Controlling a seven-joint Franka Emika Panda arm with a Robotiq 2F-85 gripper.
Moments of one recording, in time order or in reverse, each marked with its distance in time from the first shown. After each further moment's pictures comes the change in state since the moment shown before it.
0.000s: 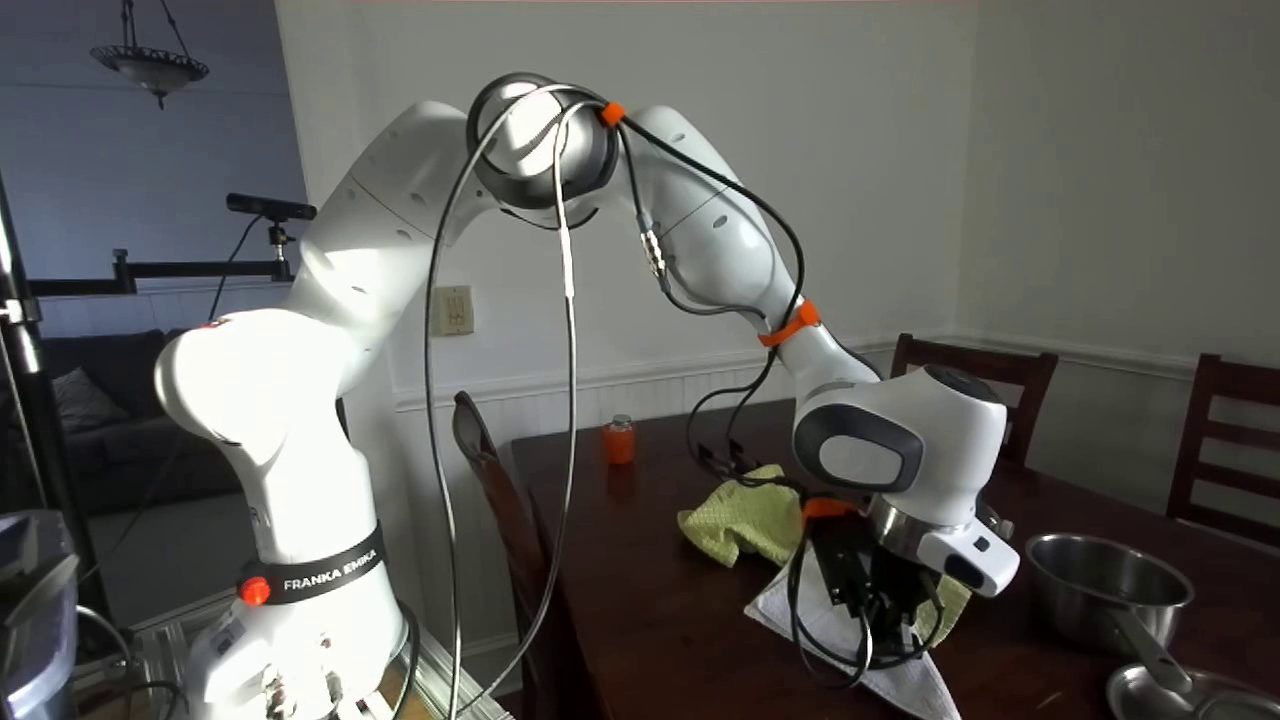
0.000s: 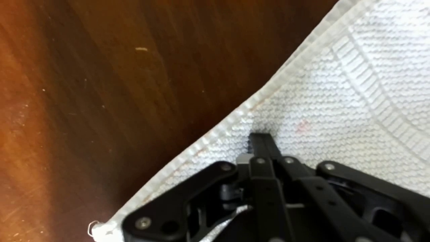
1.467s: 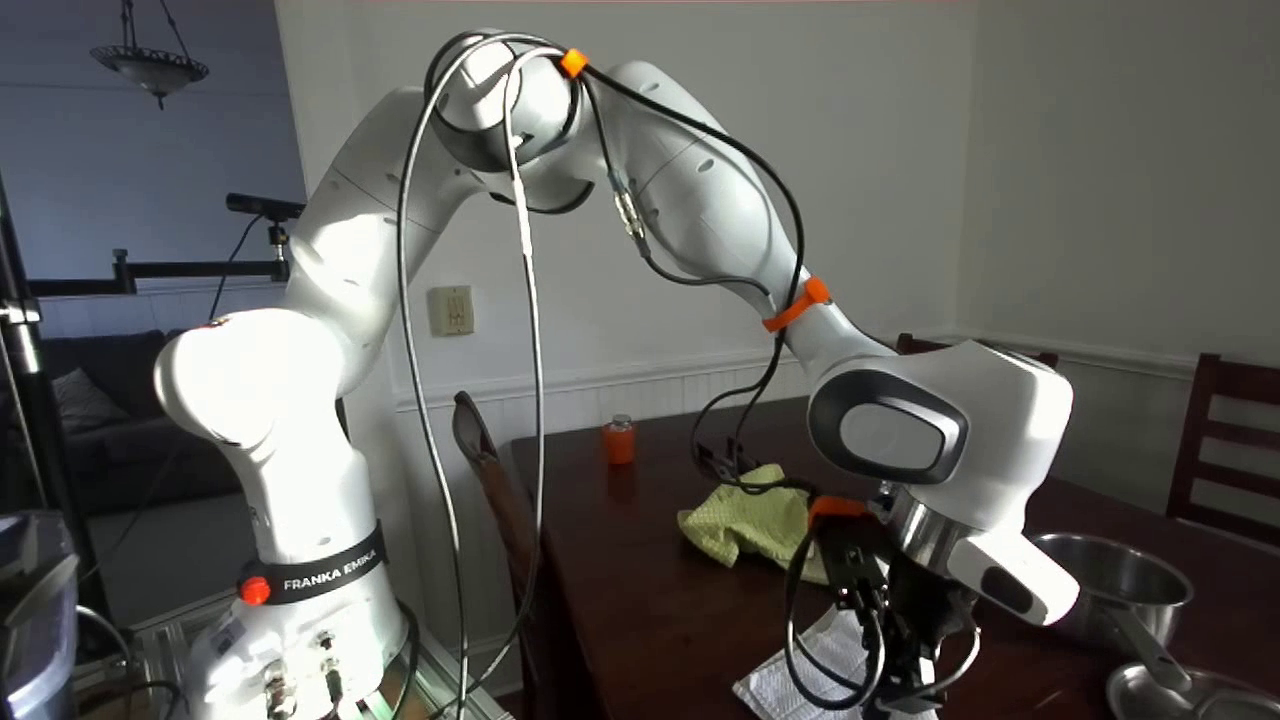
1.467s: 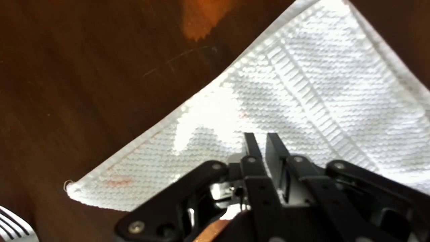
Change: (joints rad) arm -0.003 -0.078 -0.154 -0.033 -0.125 -0.159 0.043
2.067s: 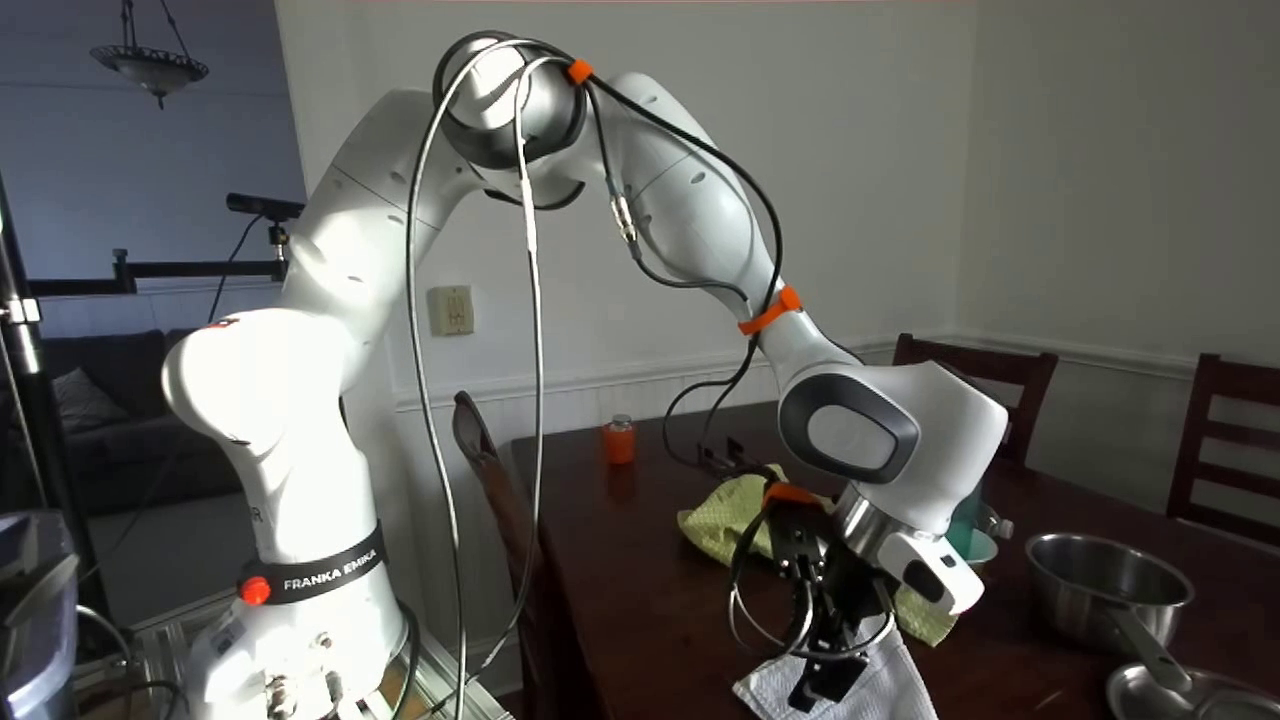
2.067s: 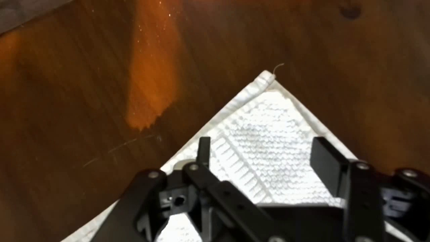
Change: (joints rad) arm 0.075 -0.022 0.004 -0.084 0.000 -0.100 0.053
